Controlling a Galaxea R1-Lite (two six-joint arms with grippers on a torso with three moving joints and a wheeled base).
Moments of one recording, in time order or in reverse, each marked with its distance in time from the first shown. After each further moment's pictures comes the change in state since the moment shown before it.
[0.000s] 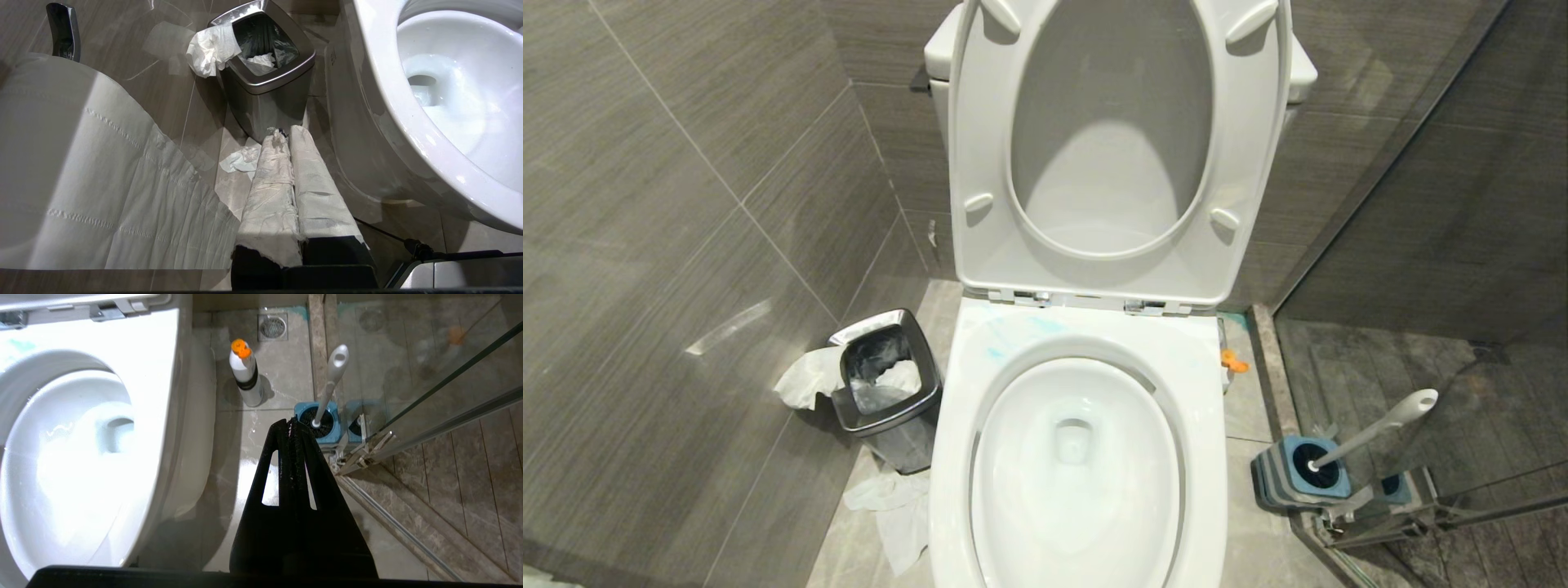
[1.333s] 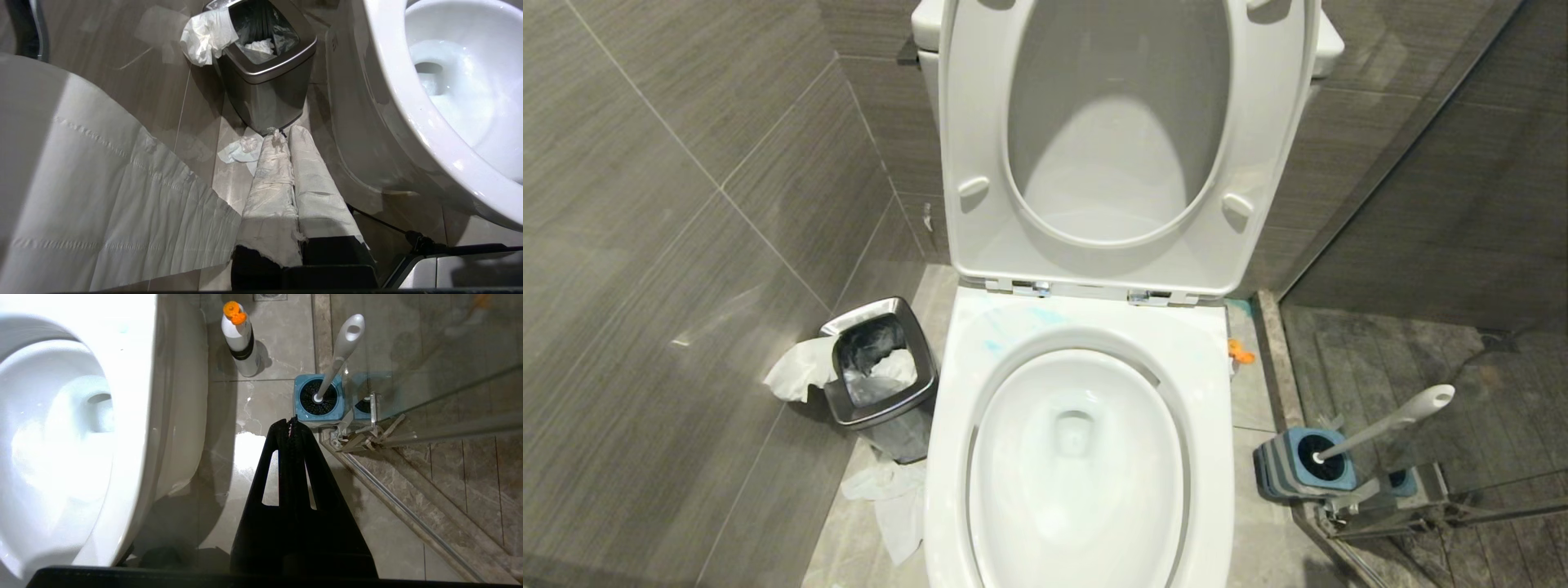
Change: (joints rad) left arm 0.000 0.000 -0.001 0.003 -0.001 0.005; right arm 0.001 0.124 -0.005 -0.031 0.007 0.003
